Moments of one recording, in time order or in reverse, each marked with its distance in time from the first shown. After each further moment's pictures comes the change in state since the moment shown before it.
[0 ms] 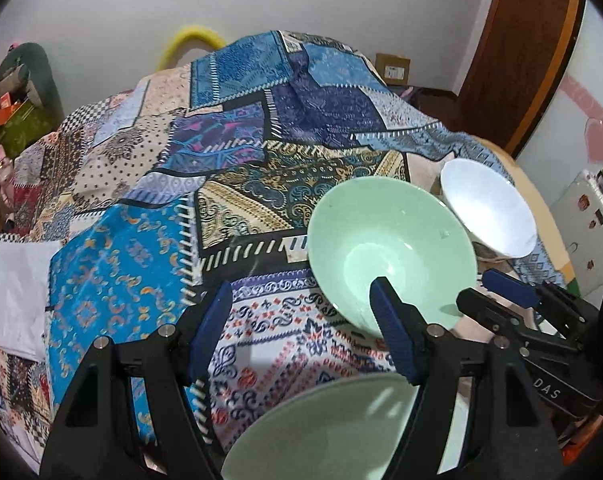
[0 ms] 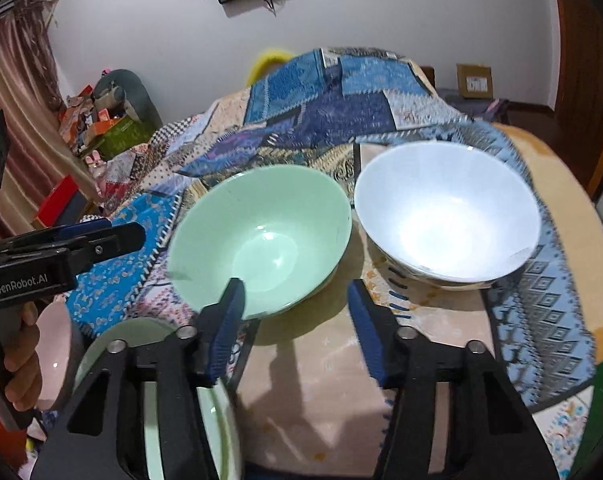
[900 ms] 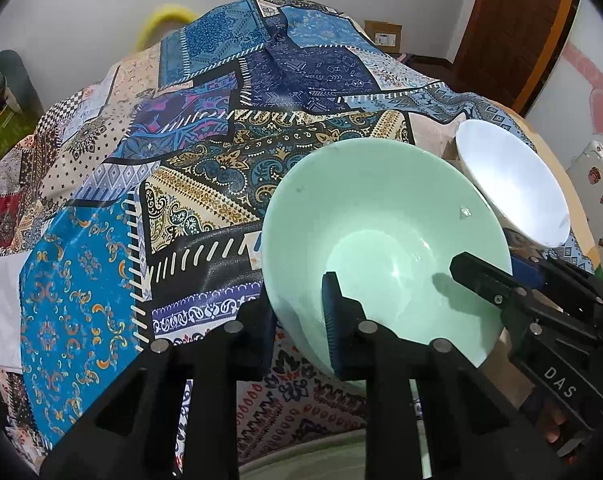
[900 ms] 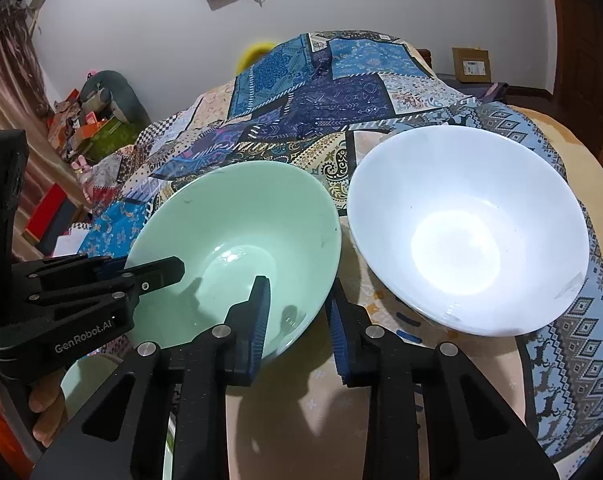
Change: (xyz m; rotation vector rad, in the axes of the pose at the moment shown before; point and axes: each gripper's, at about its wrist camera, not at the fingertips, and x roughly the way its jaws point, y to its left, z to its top) left arm 0.056 -0.017 0.006 0.052 0.094 -0.011; right arm 0.029 -0.009 0.012 0.030 0.025 -0.005
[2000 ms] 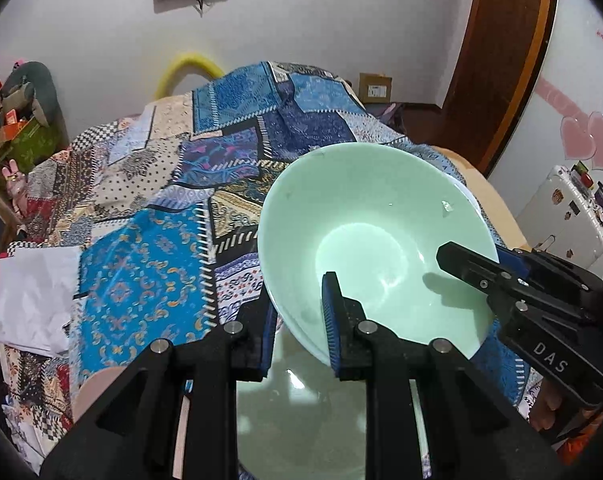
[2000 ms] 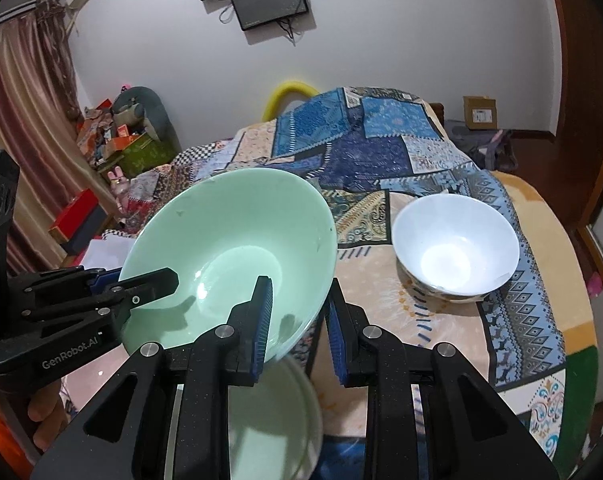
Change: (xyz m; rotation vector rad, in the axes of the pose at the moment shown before) left arm -0.155 0.004 -0.054 -0.028 -0.183 -0.007; right arm -0.094 0.068 -0.006 -0.086 -0.132 0.024
